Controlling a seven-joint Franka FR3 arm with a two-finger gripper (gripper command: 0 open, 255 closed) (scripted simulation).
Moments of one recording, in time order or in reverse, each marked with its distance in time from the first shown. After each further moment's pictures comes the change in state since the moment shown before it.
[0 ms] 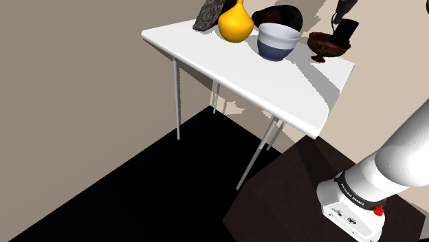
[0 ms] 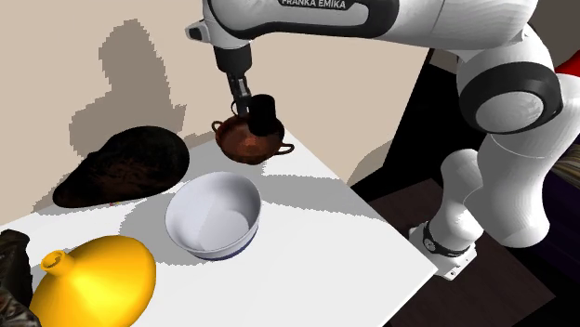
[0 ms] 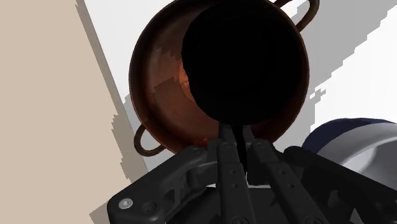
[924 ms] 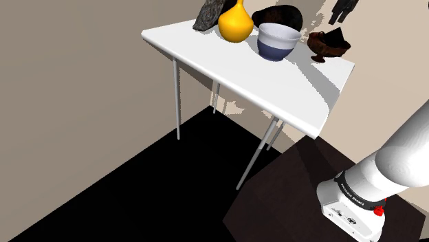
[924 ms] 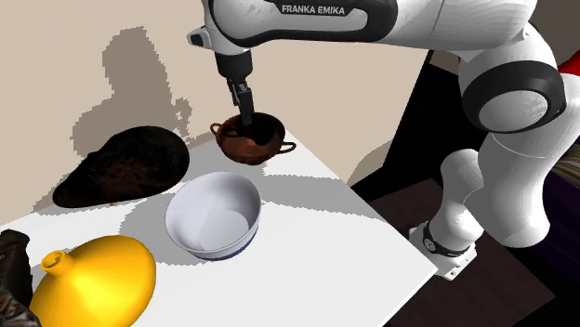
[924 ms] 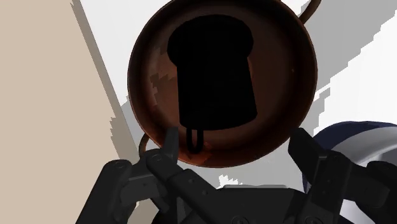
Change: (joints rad) arm 0.006 -0.010 0.001 -0.043 -0.006 0.035 0.002
